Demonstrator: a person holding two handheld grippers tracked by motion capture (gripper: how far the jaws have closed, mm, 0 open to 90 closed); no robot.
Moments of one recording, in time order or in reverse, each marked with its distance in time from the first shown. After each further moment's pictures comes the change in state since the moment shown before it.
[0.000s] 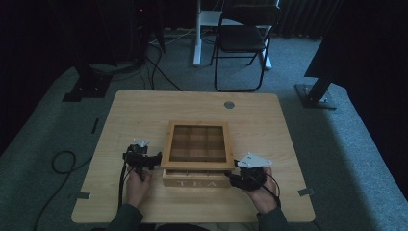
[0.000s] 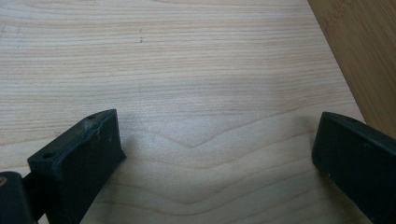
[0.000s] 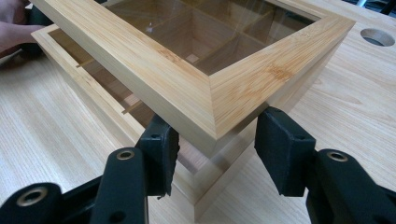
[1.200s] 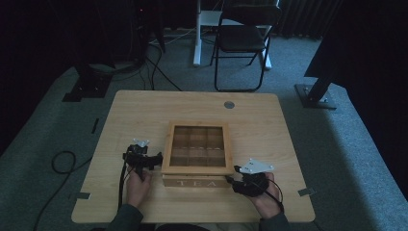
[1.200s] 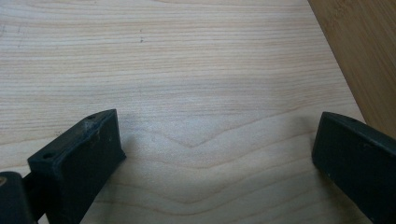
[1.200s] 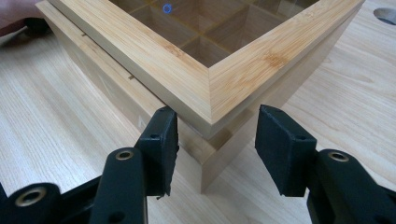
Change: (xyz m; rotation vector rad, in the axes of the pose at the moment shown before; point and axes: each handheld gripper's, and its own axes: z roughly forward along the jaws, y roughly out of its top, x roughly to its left) left arm 0.000 0.000 0.000 -0.003 0.001 -0.004; right arm 0.002 -0.017 -0.005 0.037 0.019 -0.005
